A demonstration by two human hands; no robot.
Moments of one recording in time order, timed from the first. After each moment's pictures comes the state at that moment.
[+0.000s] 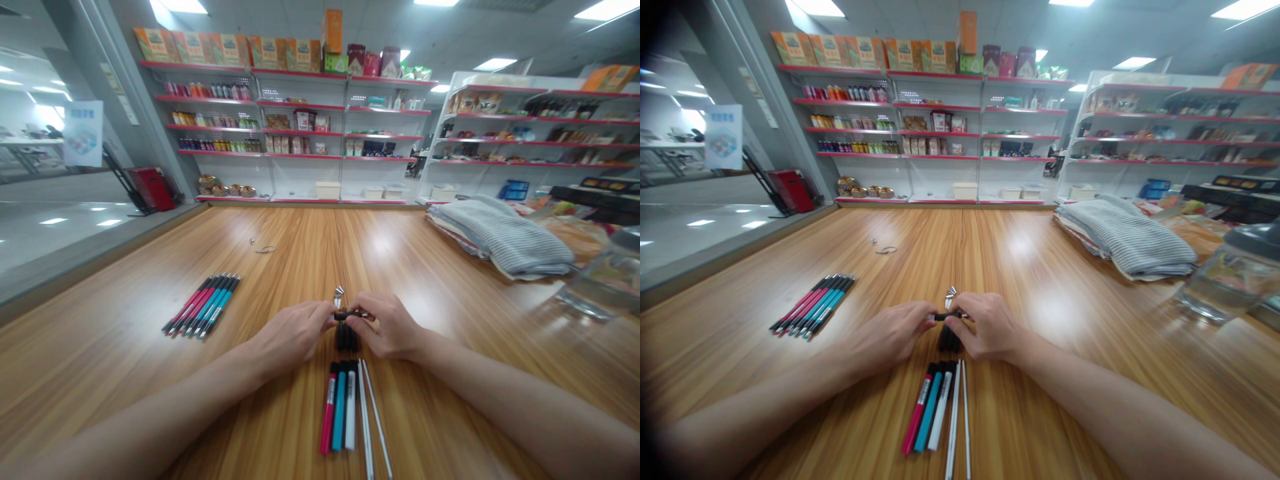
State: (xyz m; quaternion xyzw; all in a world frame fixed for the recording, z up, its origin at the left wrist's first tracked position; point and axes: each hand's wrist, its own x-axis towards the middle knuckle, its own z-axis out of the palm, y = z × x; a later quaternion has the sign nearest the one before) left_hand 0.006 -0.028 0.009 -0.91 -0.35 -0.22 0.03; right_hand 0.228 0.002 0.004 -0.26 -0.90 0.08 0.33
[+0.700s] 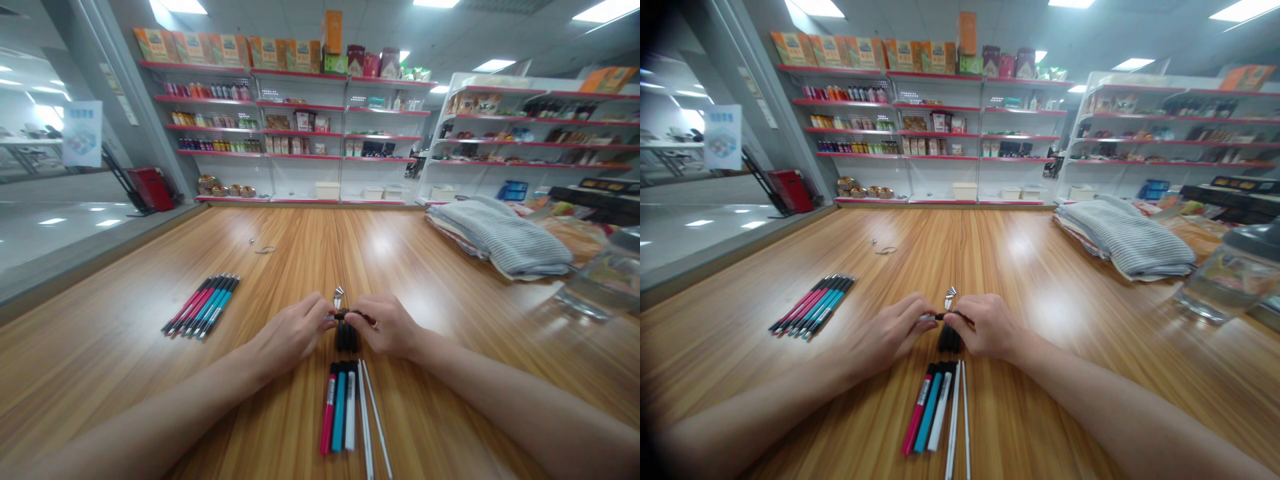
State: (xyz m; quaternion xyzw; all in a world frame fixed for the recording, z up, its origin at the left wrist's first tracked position) left_hand 0.005 -0.028 0.007 -0.89 -0.37 -0.26 -0.01; right_hand 0.229 0.003 0.002 -0.26 -0.91 0.06 0.33
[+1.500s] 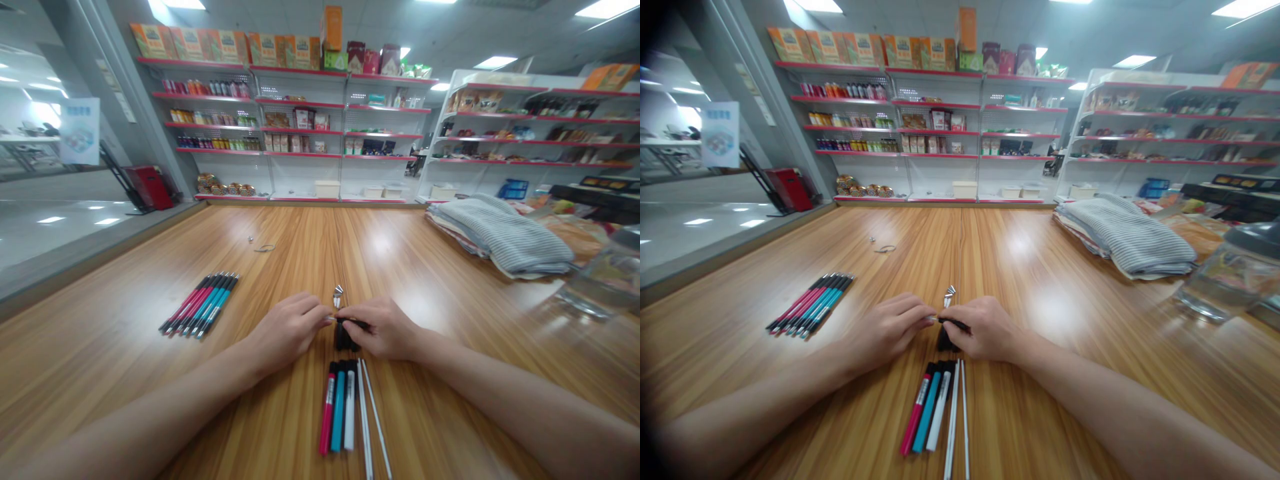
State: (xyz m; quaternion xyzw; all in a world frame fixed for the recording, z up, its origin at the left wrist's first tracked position) left_hand -0.004 -0.021 0.001 -0.91 -0.34 -0.25 0.03; right_hand 0.228 0.005 -0.008 -0.22 -0.92 0.06 0.32
